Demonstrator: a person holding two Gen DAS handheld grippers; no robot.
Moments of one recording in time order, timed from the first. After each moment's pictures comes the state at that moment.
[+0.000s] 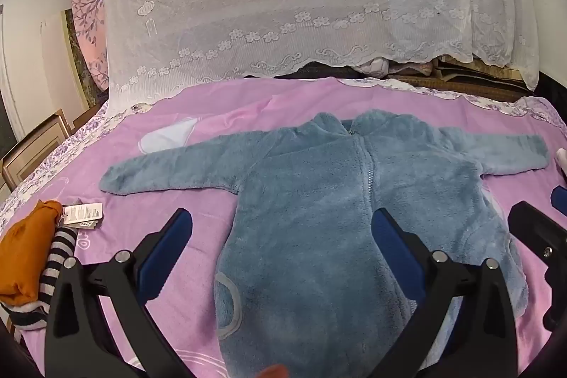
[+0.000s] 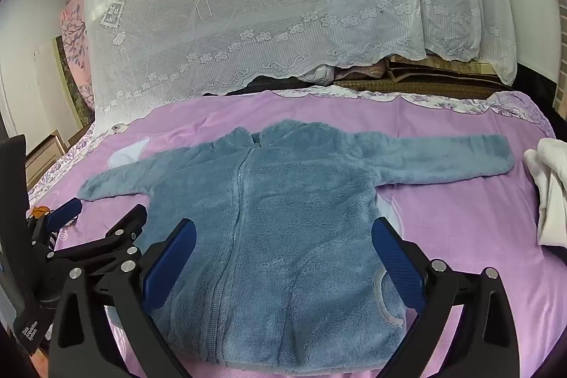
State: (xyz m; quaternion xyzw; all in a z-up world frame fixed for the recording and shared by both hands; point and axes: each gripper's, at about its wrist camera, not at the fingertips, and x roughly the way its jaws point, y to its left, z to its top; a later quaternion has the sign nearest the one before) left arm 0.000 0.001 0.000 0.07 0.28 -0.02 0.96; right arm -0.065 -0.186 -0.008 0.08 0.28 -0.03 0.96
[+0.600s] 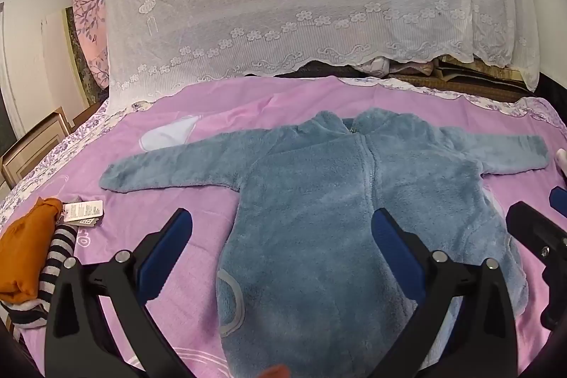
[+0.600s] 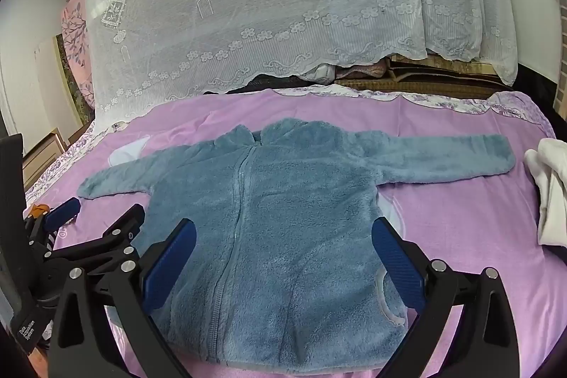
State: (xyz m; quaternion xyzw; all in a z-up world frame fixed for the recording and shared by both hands) left arm 0.001 0.006 -0.003 0.07 0.29 -0.02 0.96; right arm -0.064 -0.185 -0.012 0.08 0.28 -0.03 0.96
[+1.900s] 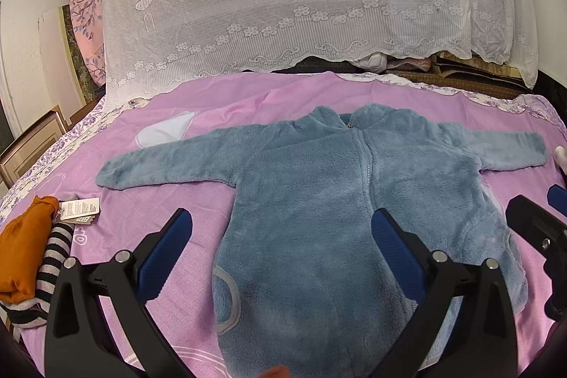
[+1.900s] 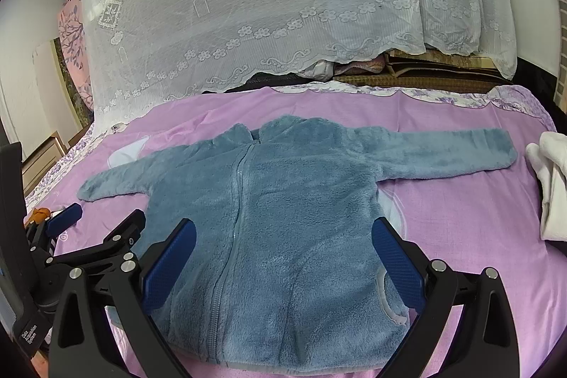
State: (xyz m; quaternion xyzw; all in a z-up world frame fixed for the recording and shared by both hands) left arm 0.001 0.001 -0.006 0.07 0.29 -0.03 0.95; right arm -0.060 -0.188 -0.017 0.09 0.28 -0.03 0.95
